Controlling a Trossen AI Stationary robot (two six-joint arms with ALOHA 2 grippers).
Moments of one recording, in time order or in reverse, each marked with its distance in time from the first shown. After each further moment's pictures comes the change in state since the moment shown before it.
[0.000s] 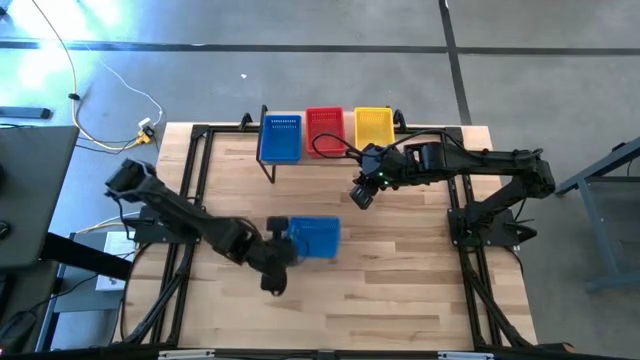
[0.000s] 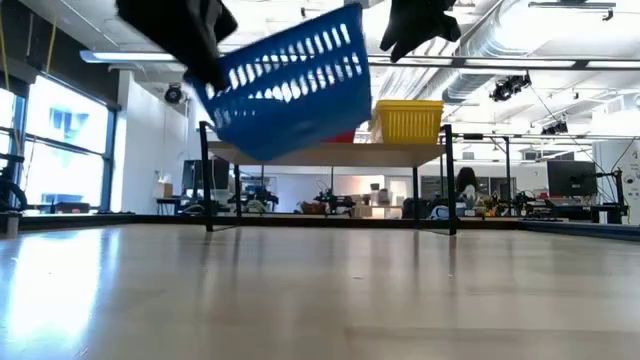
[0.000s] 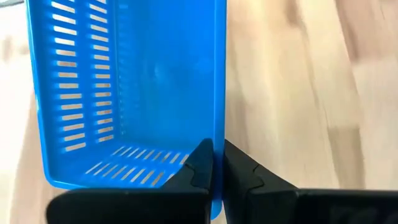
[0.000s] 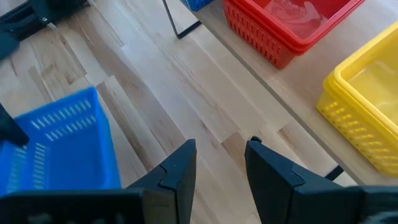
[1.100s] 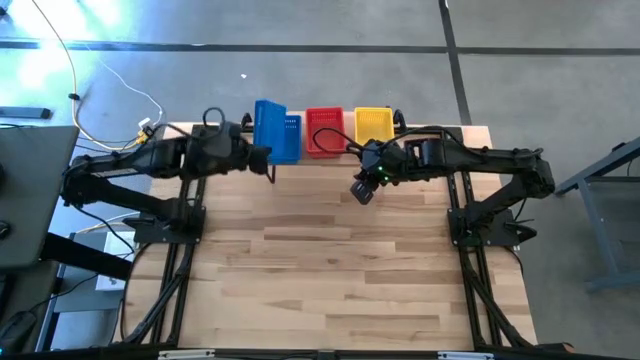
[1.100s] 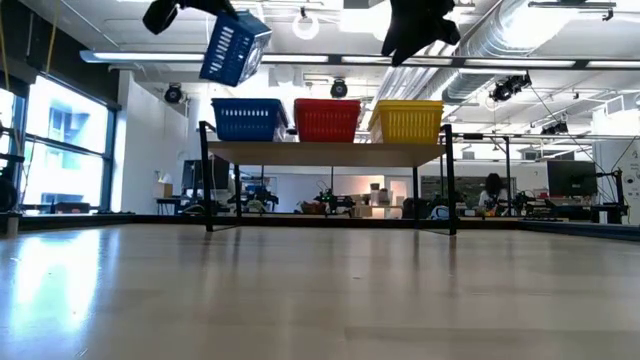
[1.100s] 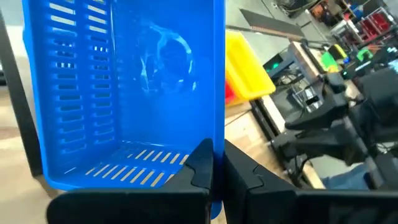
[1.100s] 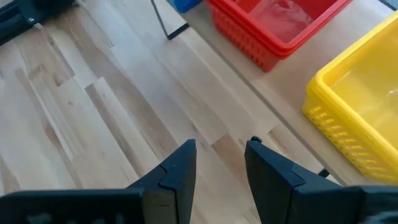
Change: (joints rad) left arm 0.558 -0.544 0.020 -0.033 -0.089 -0.718; right arm -0.036 0.000 0.000 -0.008 -0.003 -0.027
